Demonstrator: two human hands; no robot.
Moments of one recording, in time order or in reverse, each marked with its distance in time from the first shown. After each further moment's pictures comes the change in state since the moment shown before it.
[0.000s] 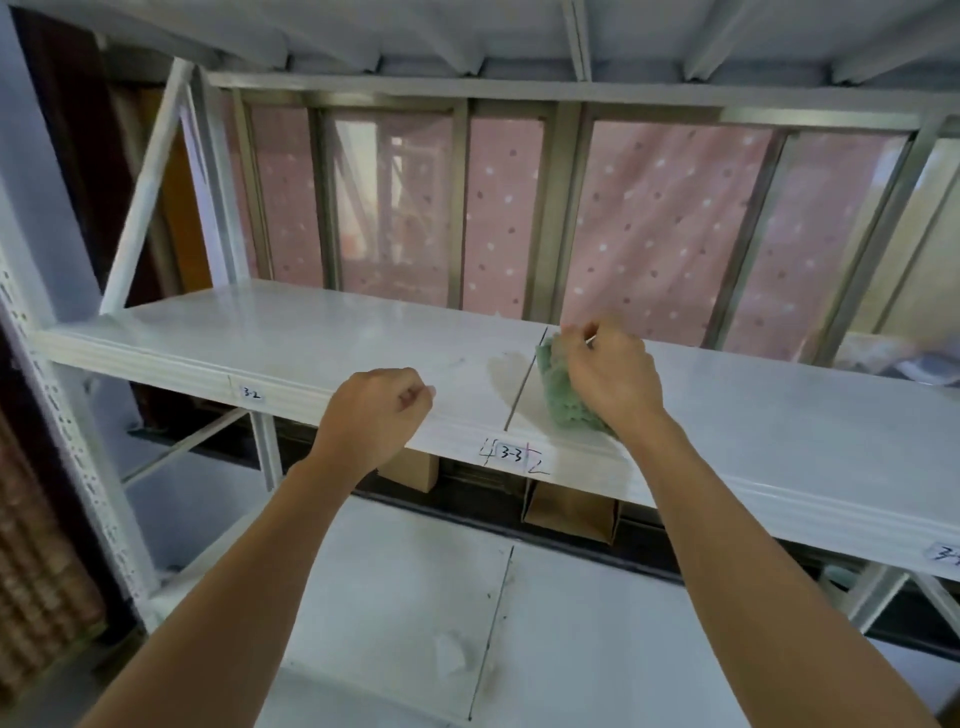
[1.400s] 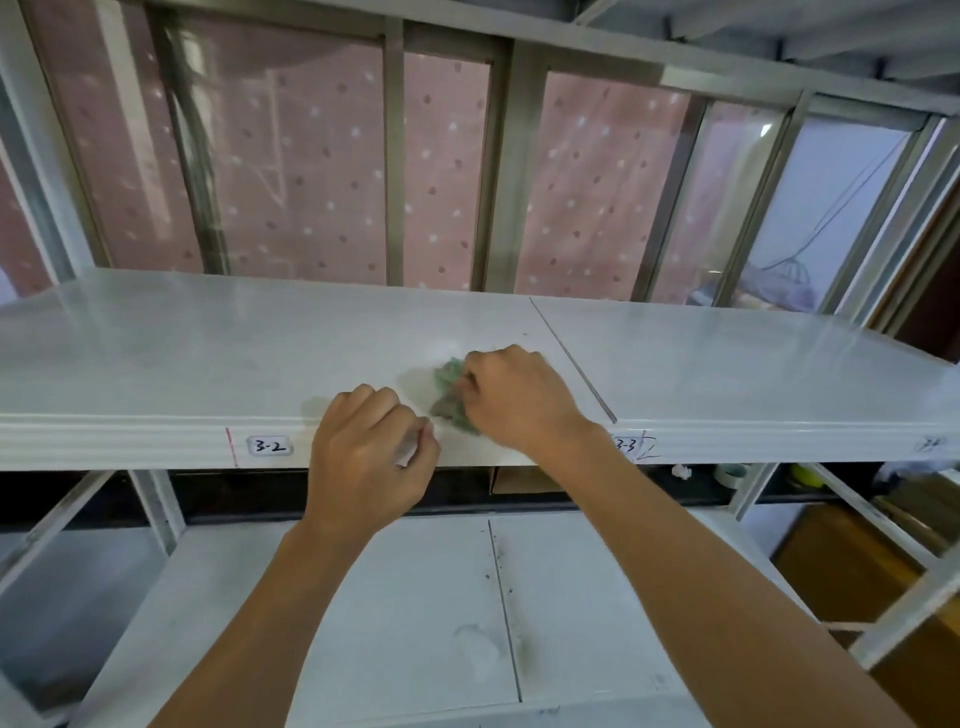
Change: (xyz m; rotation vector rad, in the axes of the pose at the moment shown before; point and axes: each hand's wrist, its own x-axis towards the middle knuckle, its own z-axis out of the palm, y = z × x) left_hand 0.015 -0.151 0.019 -0.275 0.354 0.511; right_hand -0.022 -0.132 0.164 -0.609 -0.193 -0.172
